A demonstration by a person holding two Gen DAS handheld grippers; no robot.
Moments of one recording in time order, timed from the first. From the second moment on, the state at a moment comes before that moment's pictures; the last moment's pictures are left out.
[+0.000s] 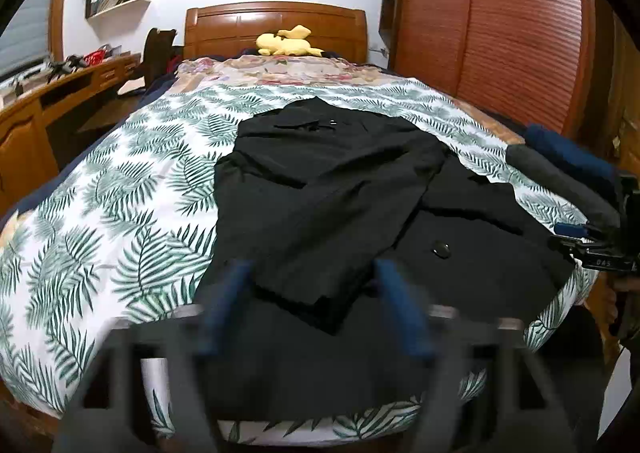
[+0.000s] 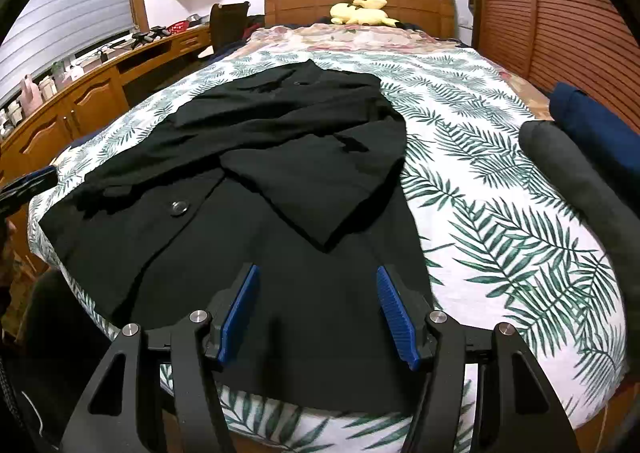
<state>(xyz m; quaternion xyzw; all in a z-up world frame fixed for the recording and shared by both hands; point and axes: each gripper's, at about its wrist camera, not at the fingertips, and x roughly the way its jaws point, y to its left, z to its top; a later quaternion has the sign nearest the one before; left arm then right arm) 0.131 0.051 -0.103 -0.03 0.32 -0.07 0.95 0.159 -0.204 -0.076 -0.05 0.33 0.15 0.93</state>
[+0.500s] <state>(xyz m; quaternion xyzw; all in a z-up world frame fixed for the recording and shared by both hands) 0.110 0.101 -0.127 -0.04 0.34 -0.01 0.94 0.161 -0.243 -0.091 -0.04 0.35 0.10 0.93</state>
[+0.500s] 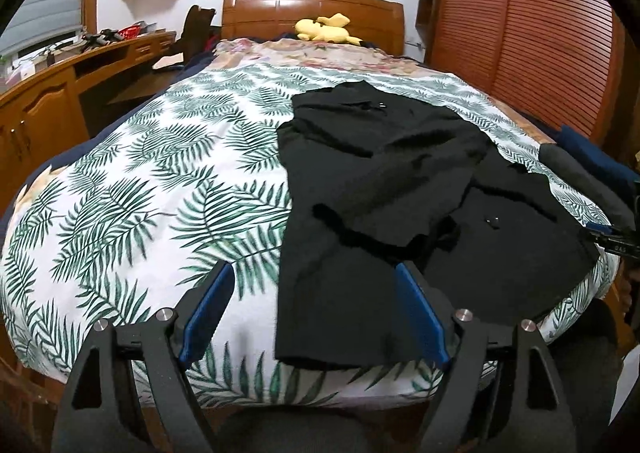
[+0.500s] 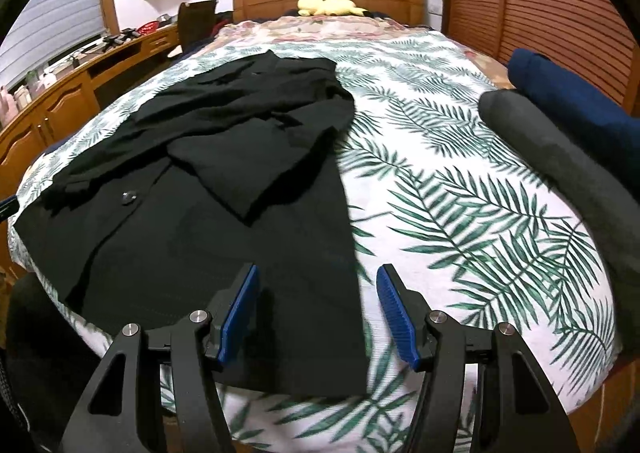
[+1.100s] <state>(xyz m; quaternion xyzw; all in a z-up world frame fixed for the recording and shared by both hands) 0.110 0.108 -0.151 -0.05 0.36 0.00 0.93 0.162 -0.239 -0.090 -0.04 0.36 0.14 0.92</state>
